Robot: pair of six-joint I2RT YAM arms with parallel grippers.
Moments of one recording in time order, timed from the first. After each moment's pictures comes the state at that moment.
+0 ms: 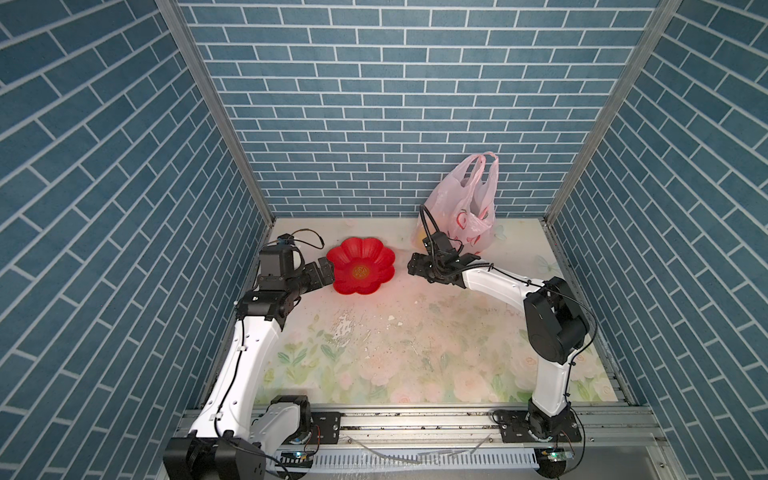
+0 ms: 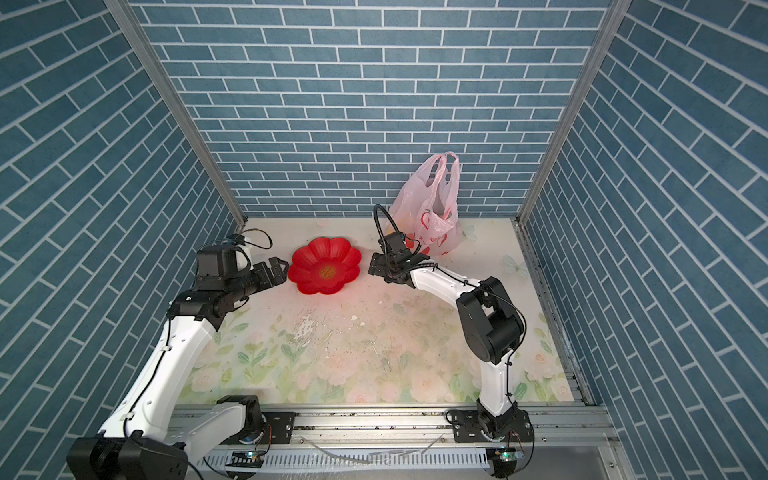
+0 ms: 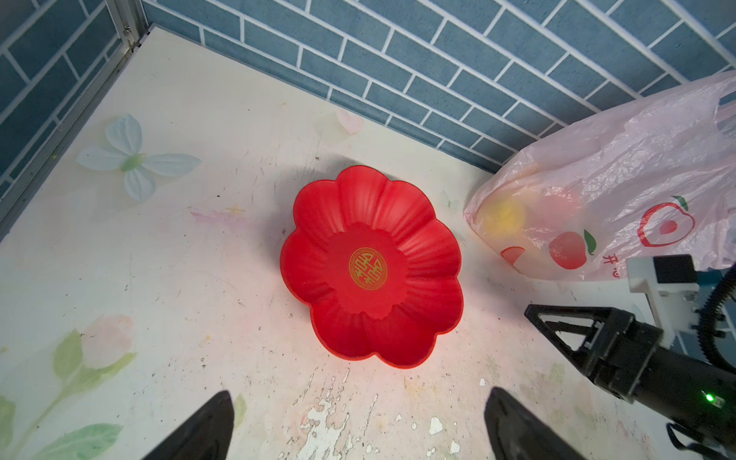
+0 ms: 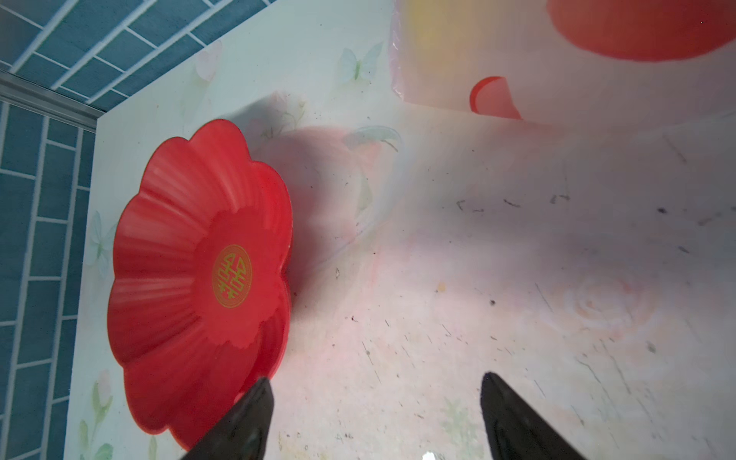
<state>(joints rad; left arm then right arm) -0.03 1.05 0.99 -0.58 0.18 -0.38 0.69 1.95 1.44 -0.31 0.01 0.77</state>
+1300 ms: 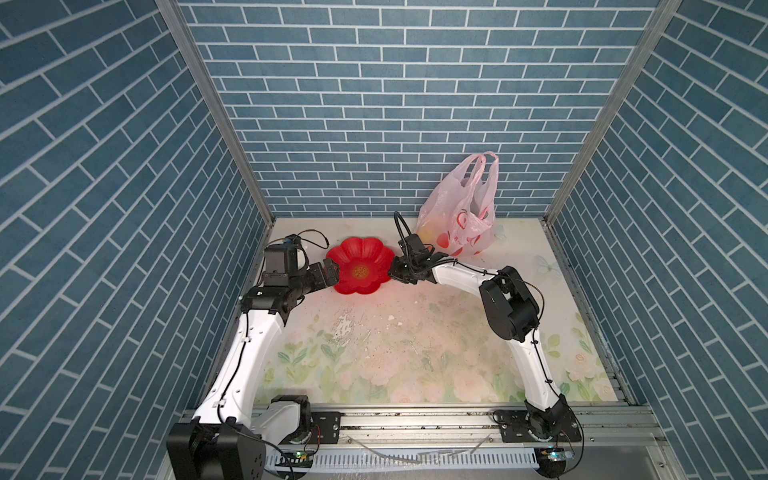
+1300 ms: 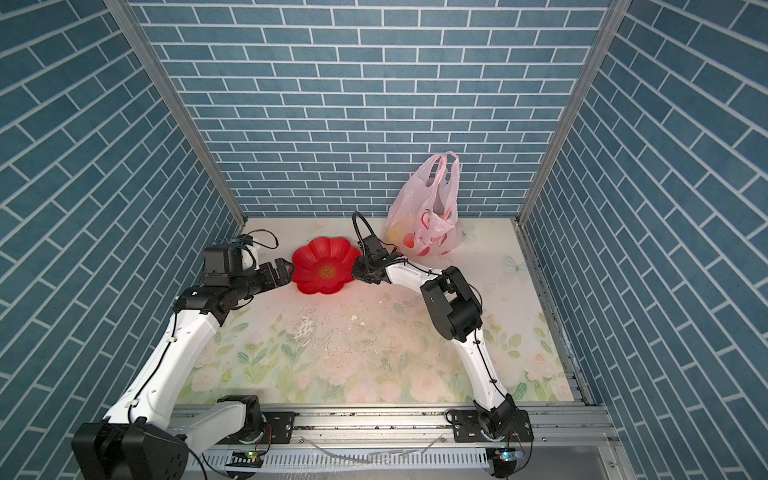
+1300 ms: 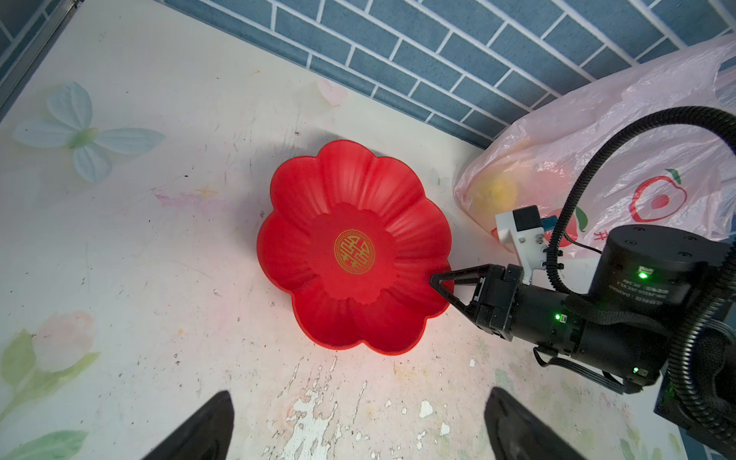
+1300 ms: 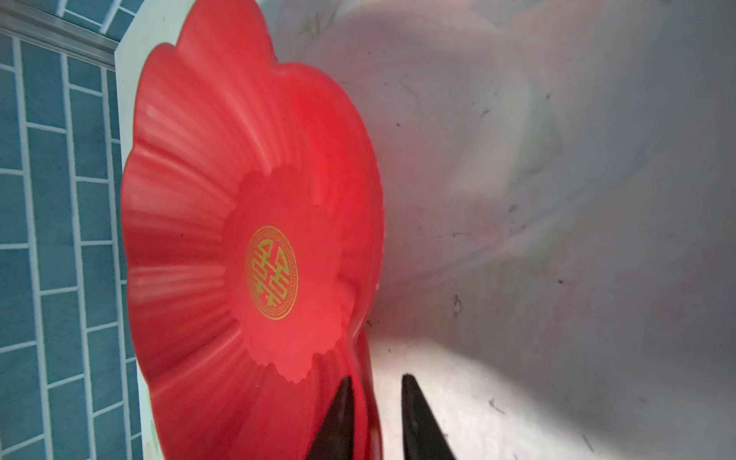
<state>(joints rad) -0.04 1.10 0.99 -0.58 0.23 -0.37 0.74 2.28 1.73 -0.29 -0.21 0.86</state>
